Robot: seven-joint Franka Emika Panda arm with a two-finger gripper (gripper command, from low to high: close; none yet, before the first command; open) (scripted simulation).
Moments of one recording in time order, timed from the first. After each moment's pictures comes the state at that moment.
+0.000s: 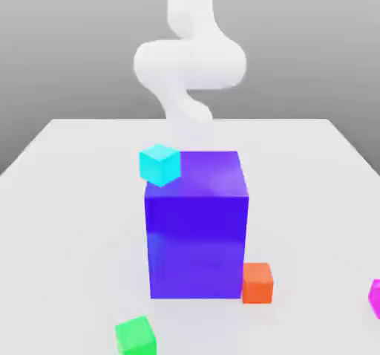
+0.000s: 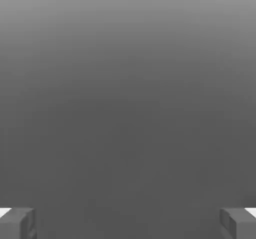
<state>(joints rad) 0.04 -0.71 0.01 -2.30 -0.01 2.33 0.74</state>
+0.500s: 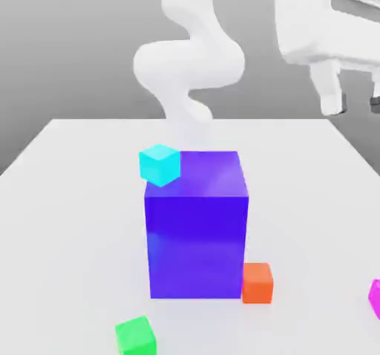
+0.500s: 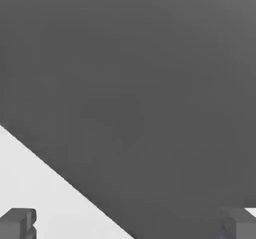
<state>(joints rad) 0.26 -0.16 0.13 -2.29 -0.05 2.49 0.37</state>
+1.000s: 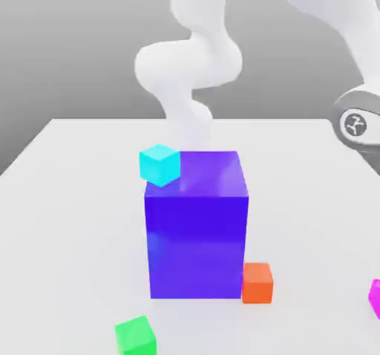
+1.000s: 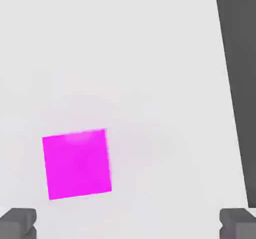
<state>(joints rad) 0.45 0.39 0.23 -2.28 -0.20 2.66 0.10</state>
